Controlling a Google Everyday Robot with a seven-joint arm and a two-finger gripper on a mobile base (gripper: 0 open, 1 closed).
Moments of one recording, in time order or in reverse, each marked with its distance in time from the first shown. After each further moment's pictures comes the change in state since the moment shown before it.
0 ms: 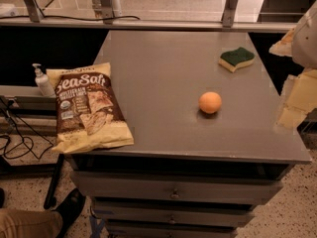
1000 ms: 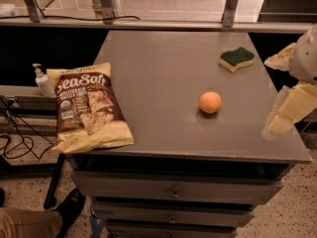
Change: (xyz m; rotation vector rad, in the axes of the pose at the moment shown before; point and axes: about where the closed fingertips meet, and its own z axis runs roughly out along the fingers) arm 0.001 0.001 0.029 -0.036 -0.159 0.071
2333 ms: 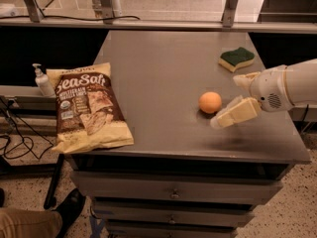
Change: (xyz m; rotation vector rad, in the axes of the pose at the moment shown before) arm -0.027 -0.046 0.113 0.001 -0.483 0.275
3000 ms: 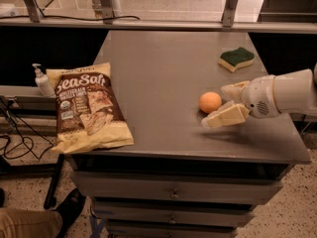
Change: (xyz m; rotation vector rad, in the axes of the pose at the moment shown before) arm 0.012 -0.002 0.029 -0.017 -0.038 0.027
